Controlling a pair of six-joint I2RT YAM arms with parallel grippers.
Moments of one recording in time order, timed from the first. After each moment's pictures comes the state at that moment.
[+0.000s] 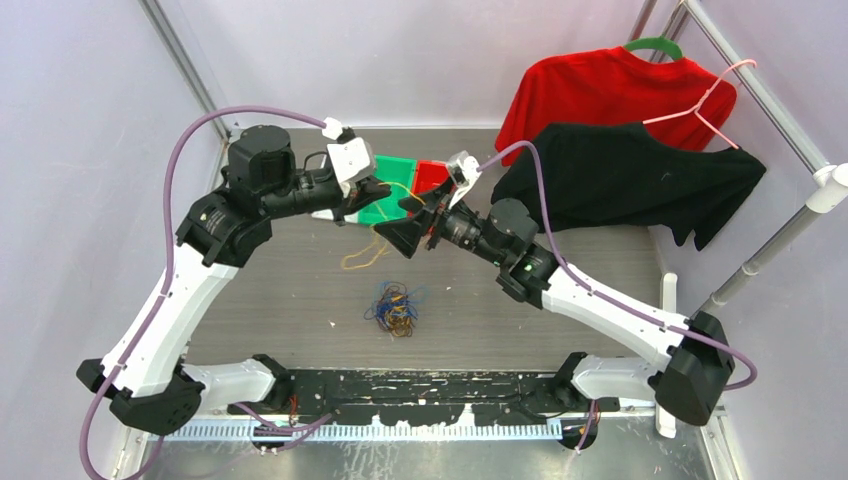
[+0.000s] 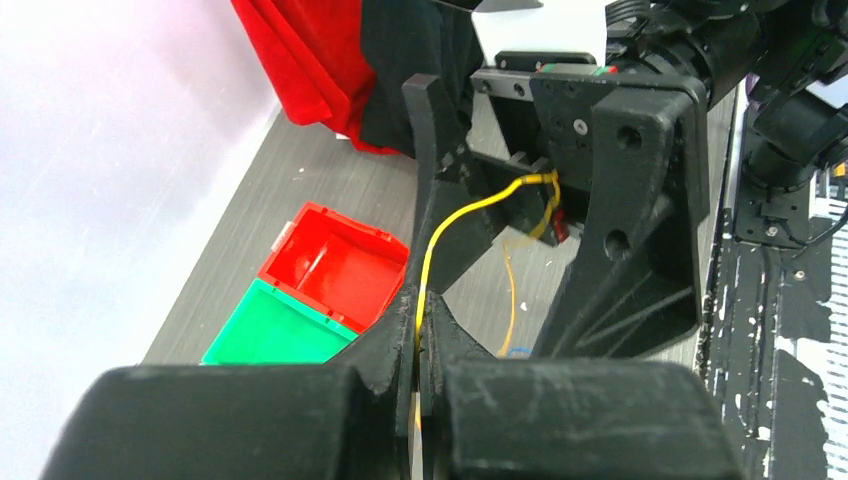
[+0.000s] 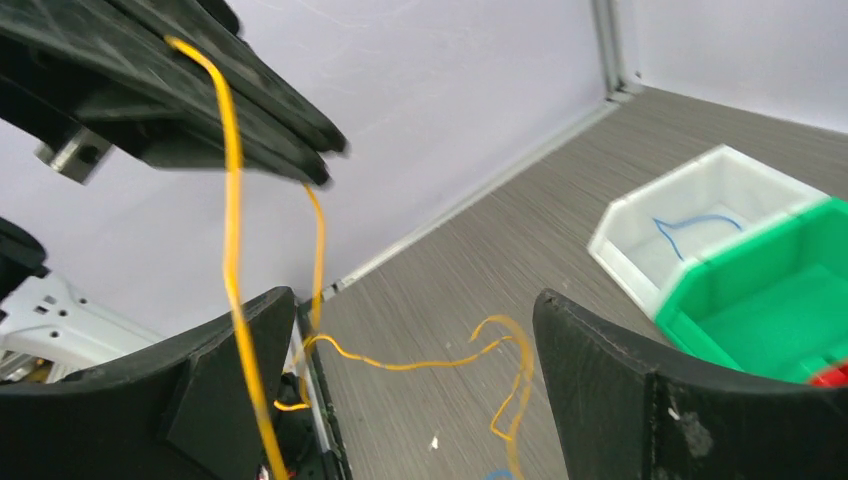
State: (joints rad) left arm -0.61 1.19 1.62 -0.69 0.53 0.40; right arm 0.84 1.21 0.93 0.46 -0.24 0.45
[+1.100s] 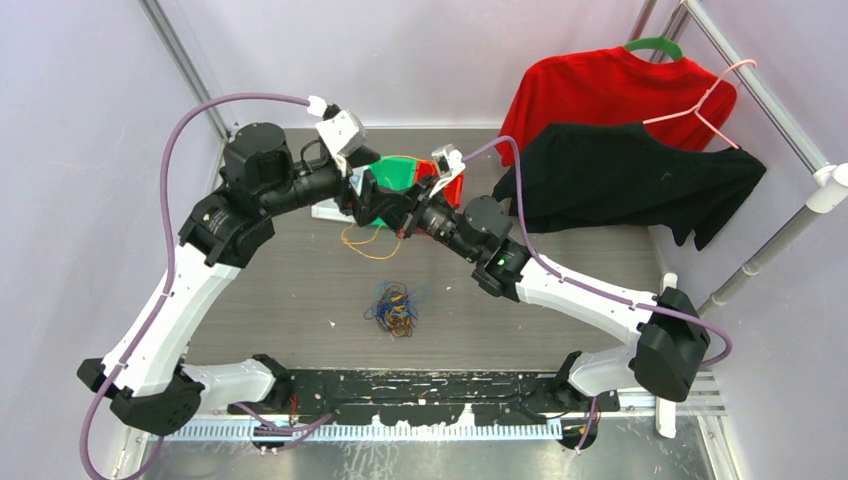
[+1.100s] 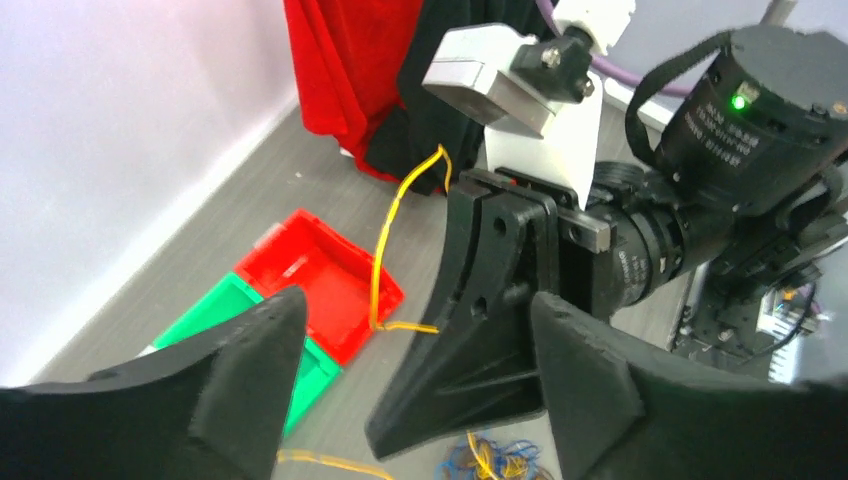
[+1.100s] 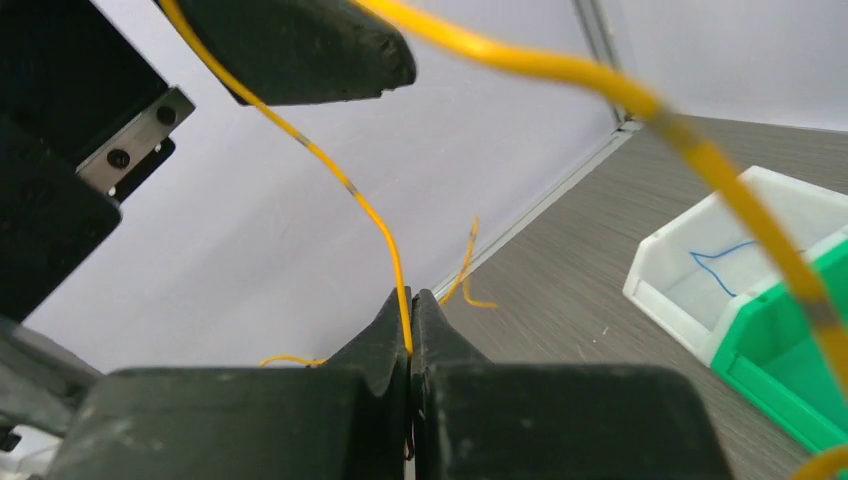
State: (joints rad) left arm -0.61 1.19 1.60 -0.57 0.45 0.17; right arm 0.91 1.34 0.99 0.58 -0.08 0.56
